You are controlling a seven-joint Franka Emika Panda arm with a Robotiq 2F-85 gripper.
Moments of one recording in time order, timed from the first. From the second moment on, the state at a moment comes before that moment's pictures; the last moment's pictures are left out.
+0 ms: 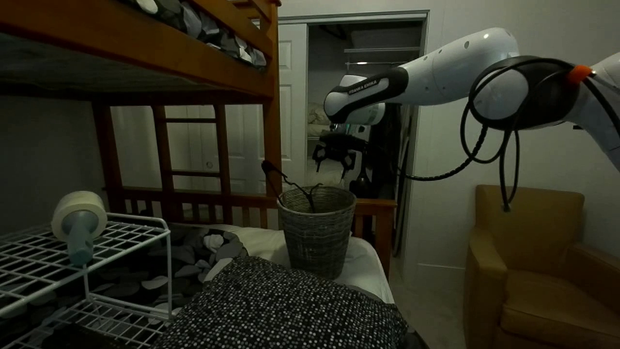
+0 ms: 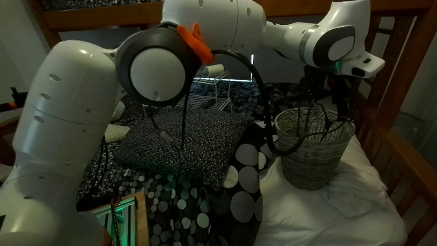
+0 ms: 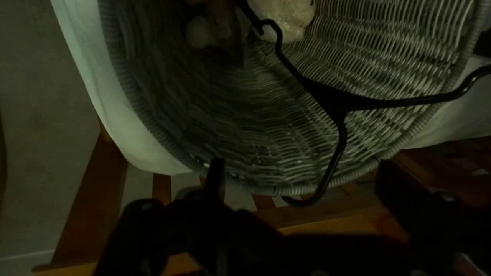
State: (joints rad) arm 0.04 0.61 -0.07 -1.16 0.09 2.10 0.67
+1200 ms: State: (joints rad) arm 0.11 0.89 -0.14 -0.73 -0.02 1.90 1.14
